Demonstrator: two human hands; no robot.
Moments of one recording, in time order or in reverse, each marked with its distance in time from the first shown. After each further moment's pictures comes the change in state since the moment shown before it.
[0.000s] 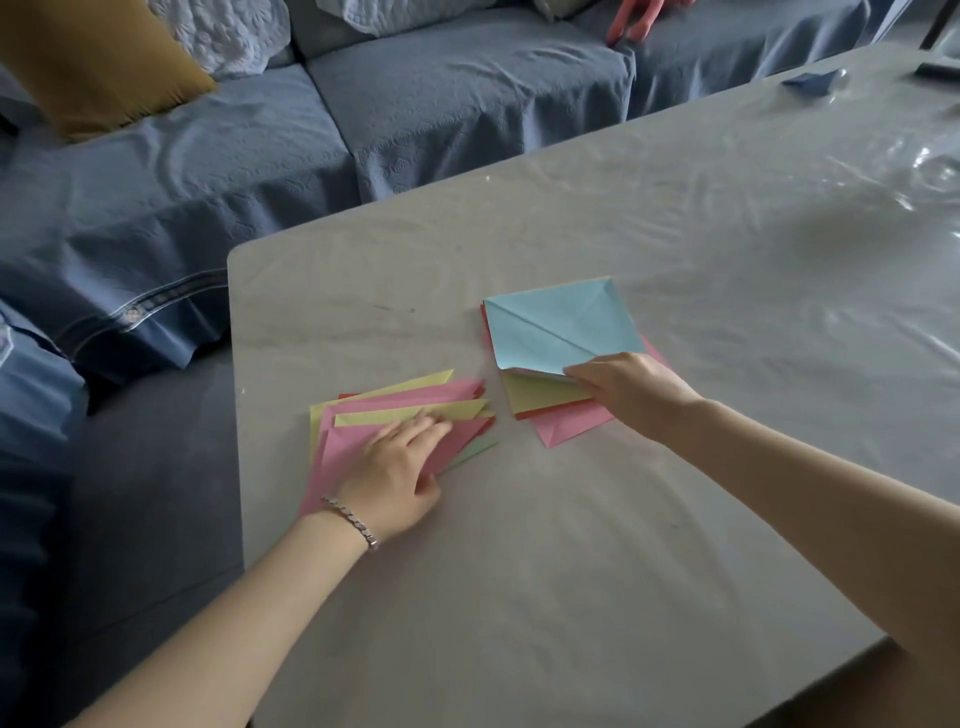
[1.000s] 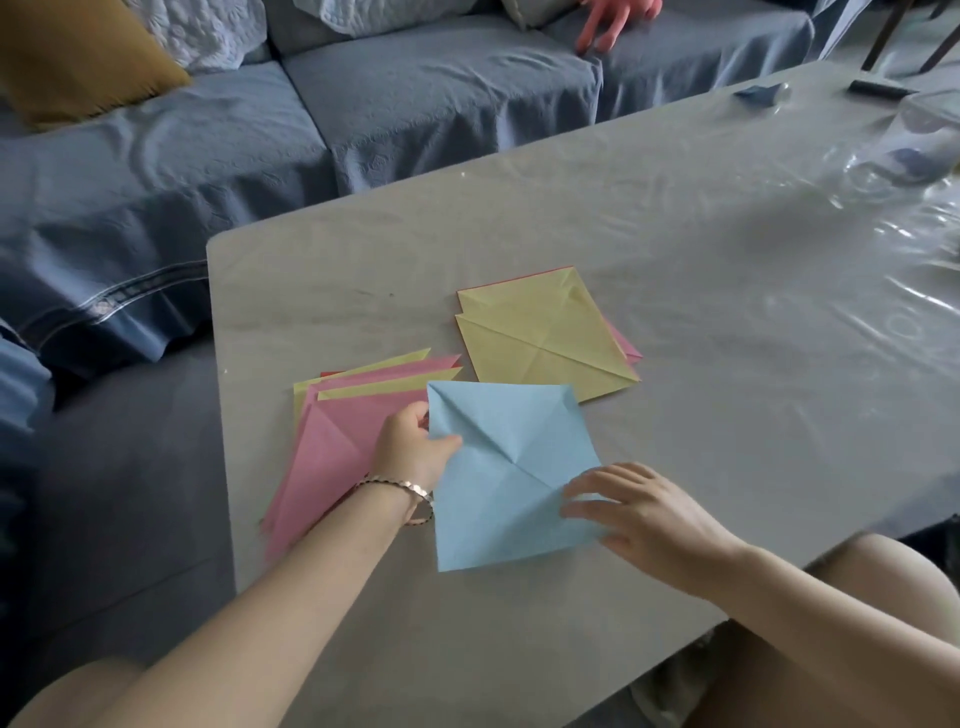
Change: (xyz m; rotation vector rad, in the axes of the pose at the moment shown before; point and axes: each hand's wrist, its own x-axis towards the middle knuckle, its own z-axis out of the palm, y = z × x) left_hand -0.007 0.065 -0.002 -0.899 0.150 -0.554; right_hand -0.143 -0.030 0.035 0.084 0.227 -0.377
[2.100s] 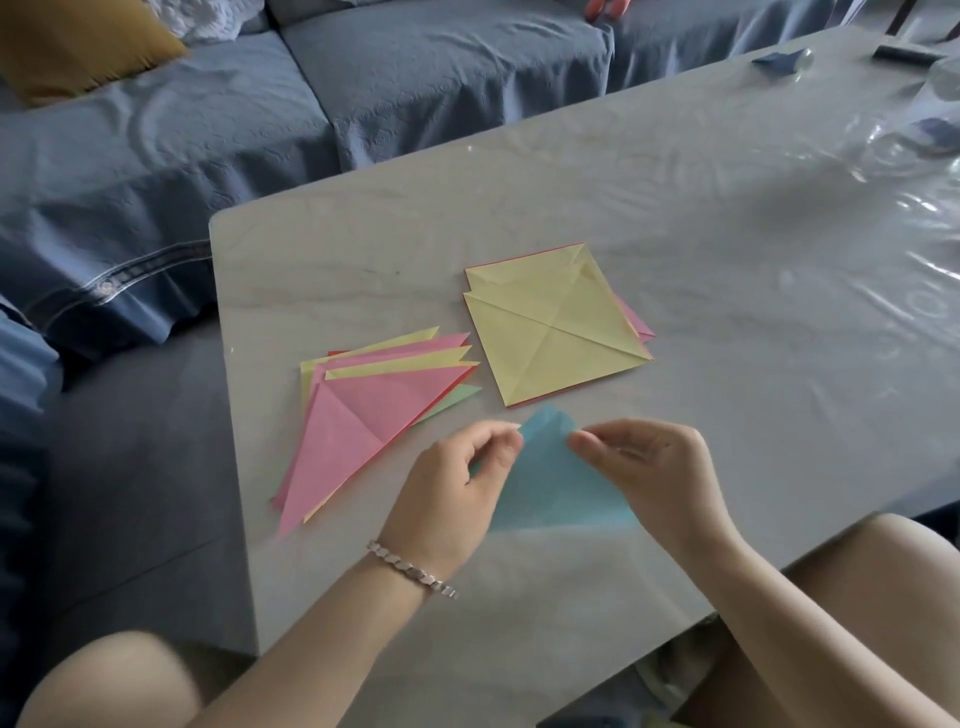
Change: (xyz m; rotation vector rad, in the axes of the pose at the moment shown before) left_hand -0.072 0.012 -0.001 0.057 -0.144 0.373; right_hand 0.049 -0.066 -0.038 0.876 0.437 0.851
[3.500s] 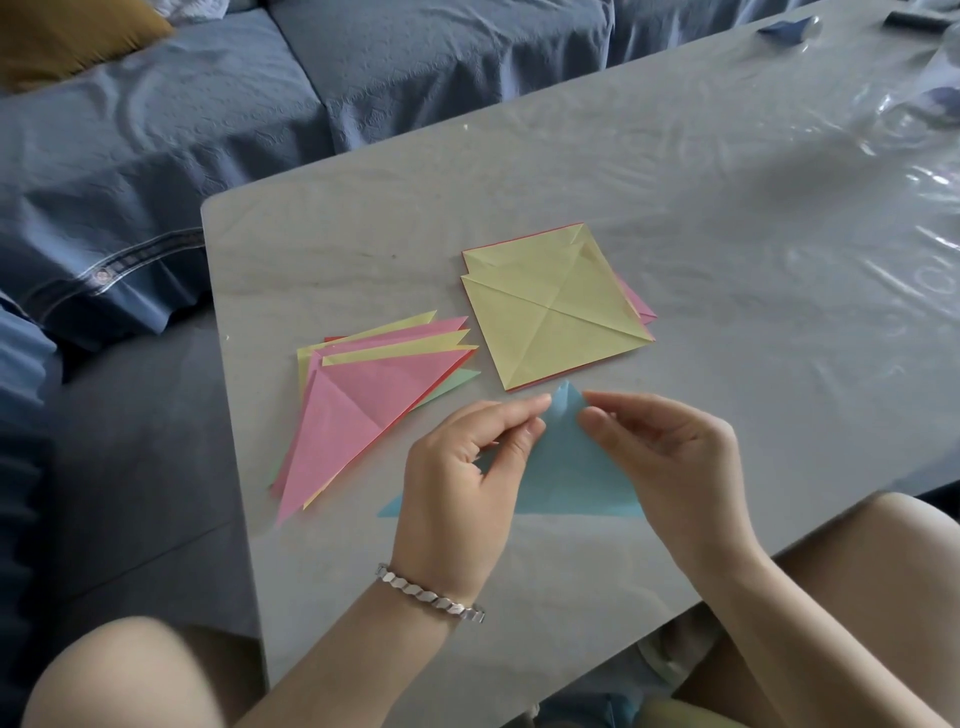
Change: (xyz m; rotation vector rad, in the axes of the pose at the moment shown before) left_hand -0.017 0.027 0.010 -0.088 0.302 0.284; right_hand -0.018 -0.030 0.003 0.168 0.098 -0.047
